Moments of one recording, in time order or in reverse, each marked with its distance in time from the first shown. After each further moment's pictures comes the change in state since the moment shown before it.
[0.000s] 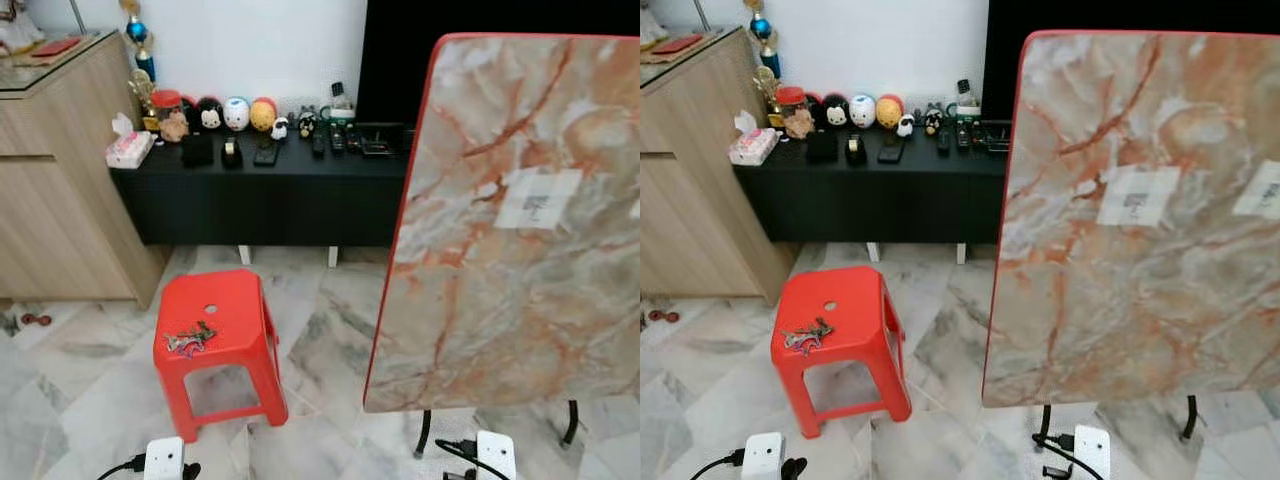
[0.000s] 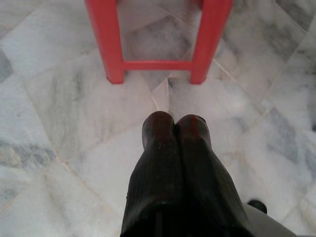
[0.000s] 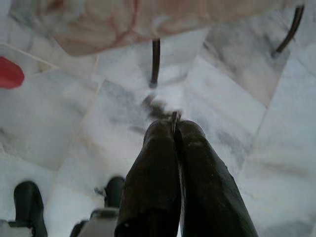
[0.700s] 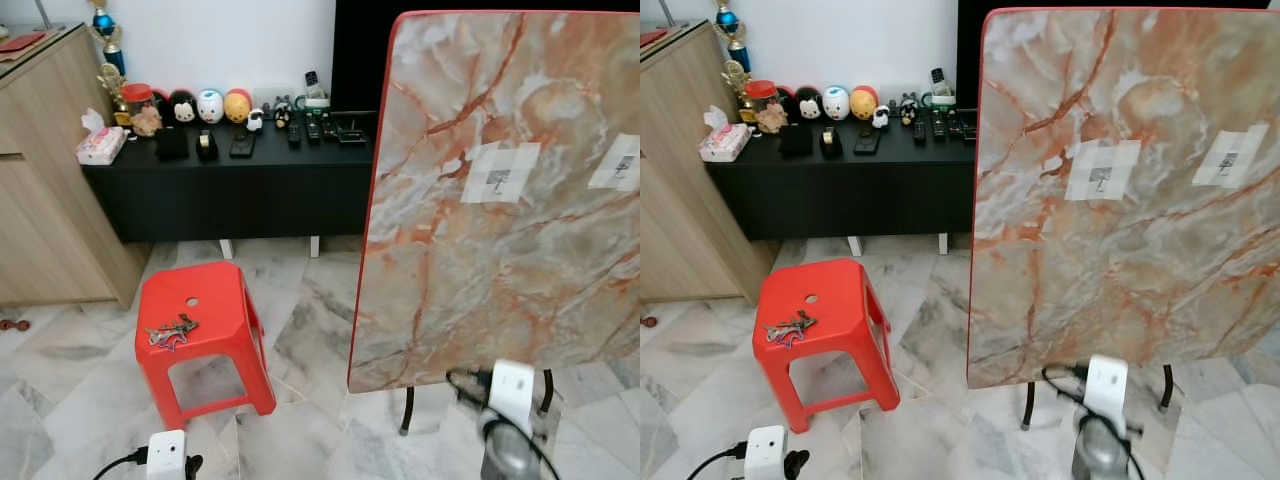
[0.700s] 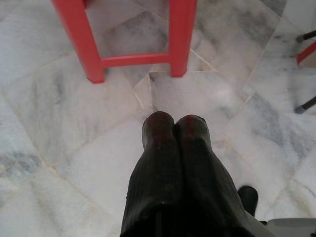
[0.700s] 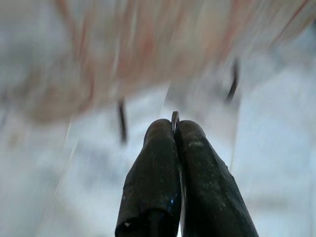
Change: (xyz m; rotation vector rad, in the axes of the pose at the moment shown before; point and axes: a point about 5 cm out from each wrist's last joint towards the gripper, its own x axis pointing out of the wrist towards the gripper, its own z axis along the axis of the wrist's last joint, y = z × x) left arm 0.003 -0.008 0.006 -0.006 -0.018 -0.022; right arm -0.001 0.006 0.053 0.031 -0.238 -0.052
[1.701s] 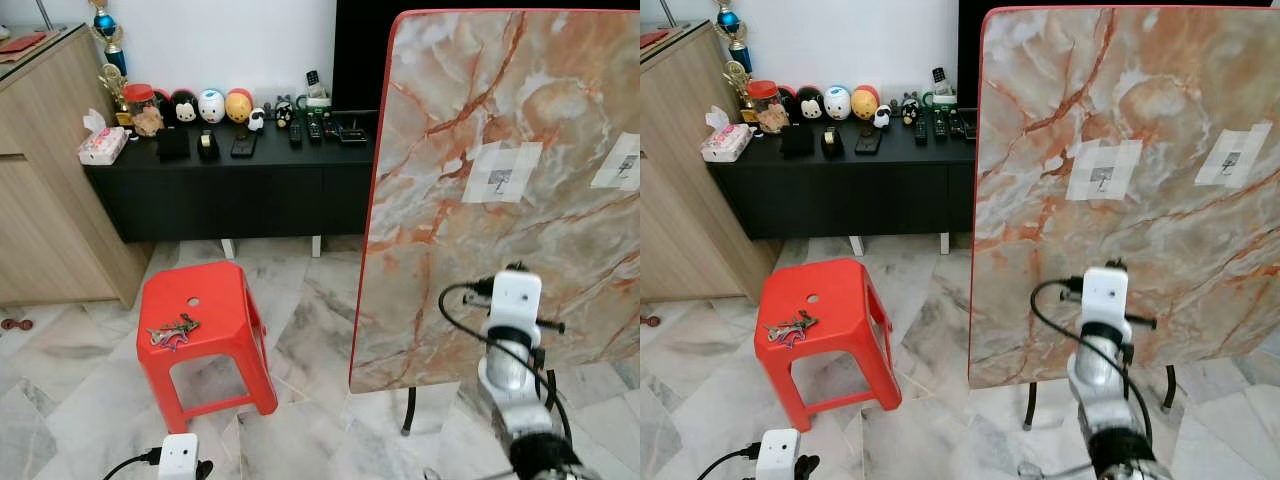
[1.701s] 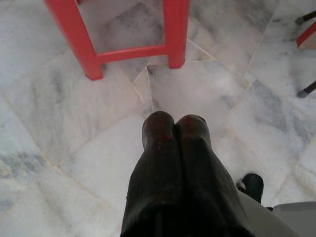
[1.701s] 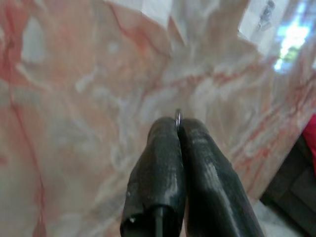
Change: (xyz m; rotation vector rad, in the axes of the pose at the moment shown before) left arm 0.000 -0.002 -0.002 0.051 0.020 -0.022; right arm -0.017 0.007 0.147 -0.135 -0.769 -0.189
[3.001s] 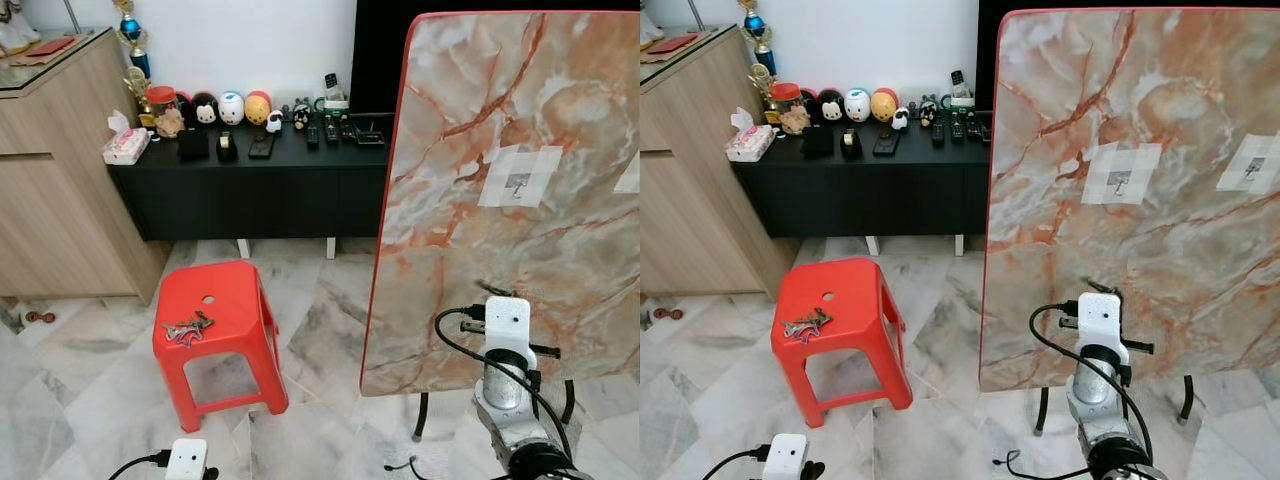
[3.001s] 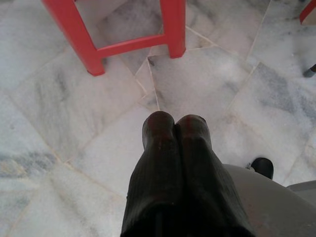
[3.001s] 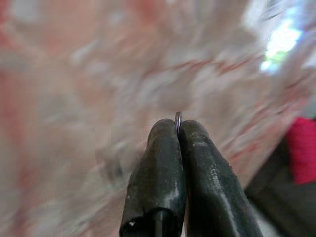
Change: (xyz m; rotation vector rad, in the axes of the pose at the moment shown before) left arm -0.003 -0.008 -0.009 0.106 0.036 -0.063; right arm 0.003 -0.005 -0.012 -0.123 0.035 -0.110
